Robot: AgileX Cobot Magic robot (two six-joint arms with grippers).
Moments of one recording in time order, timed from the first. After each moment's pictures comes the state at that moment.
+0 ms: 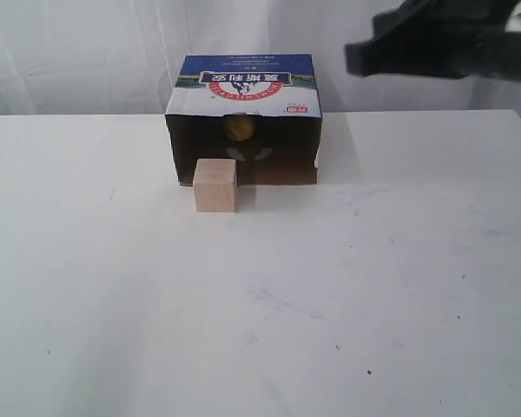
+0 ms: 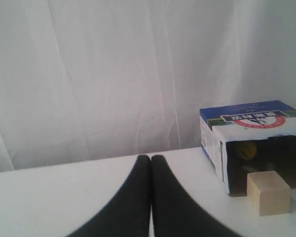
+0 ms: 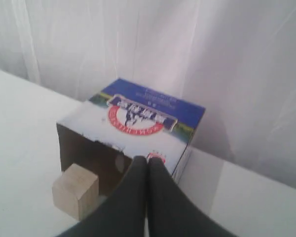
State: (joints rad) left arm 0.05 0.17 -0.31 -0.21 0.14 0.26; right arm 0.43 1.15 -0.96 -0.04 0.12 -0.04
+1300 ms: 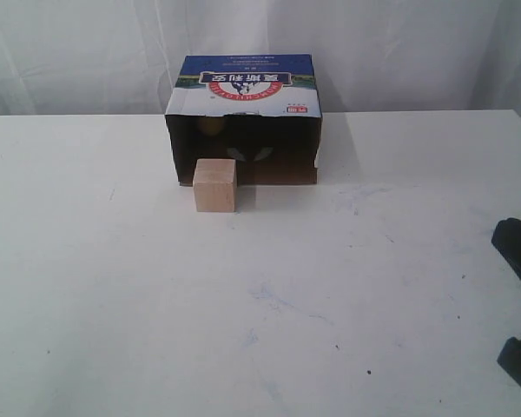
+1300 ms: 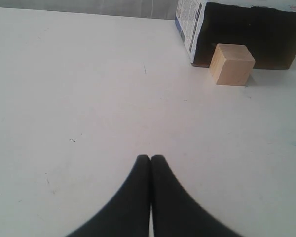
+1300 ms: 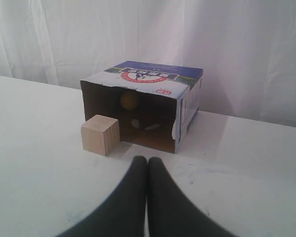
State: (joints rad) left arm 0.05 0.01 -0.17 -0.21 0.58 0.06; right arm 0.43 0.42 -0.15 -0.03 -0.11 0.09
